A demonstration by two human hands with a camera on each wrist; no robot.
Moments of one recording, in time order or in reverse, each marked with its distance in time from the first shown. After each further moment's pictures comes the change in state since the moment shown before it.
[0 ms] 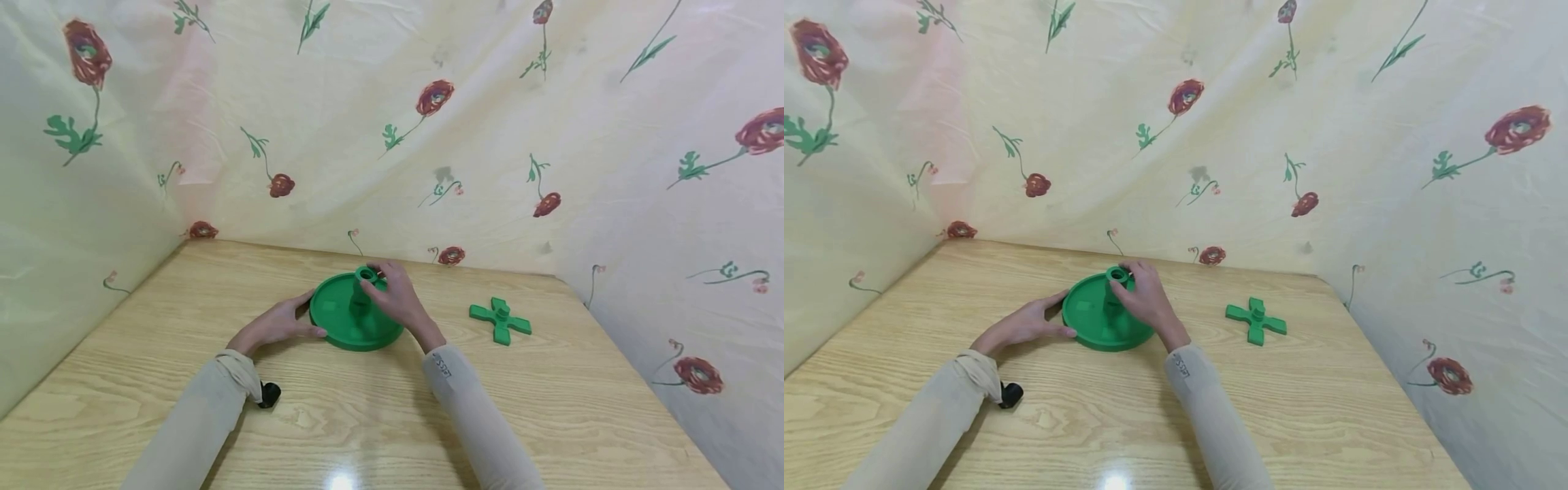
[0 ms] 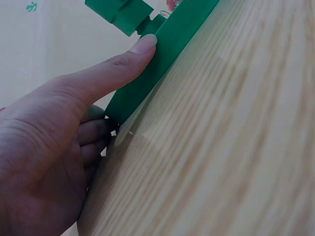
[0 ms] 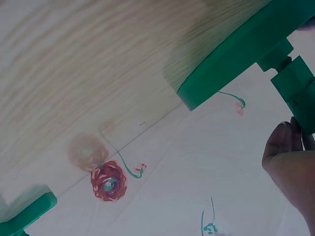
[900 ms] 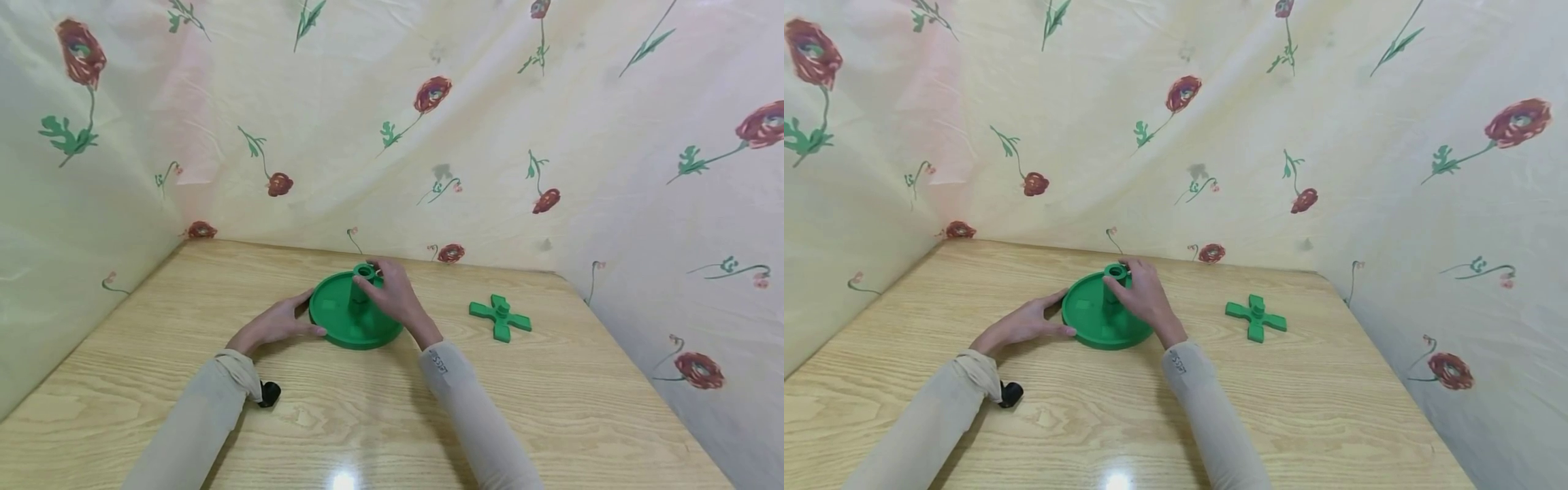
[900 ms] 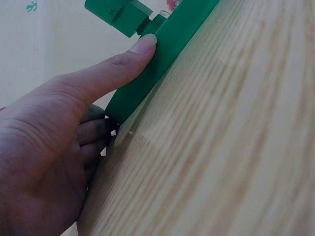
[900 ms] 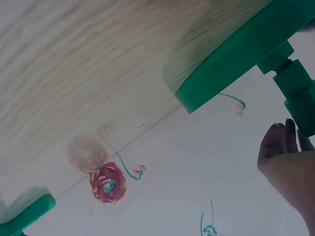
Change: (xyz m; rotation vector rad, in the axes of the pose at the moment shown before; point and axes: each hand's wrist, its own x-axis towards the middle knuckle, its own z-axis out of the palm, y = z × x) left_hand 0.001 0.000 0.000 0.005 -0.007 0.008; right_hand 0.004 0.000 0.002 -0.027 -0.019 0.036
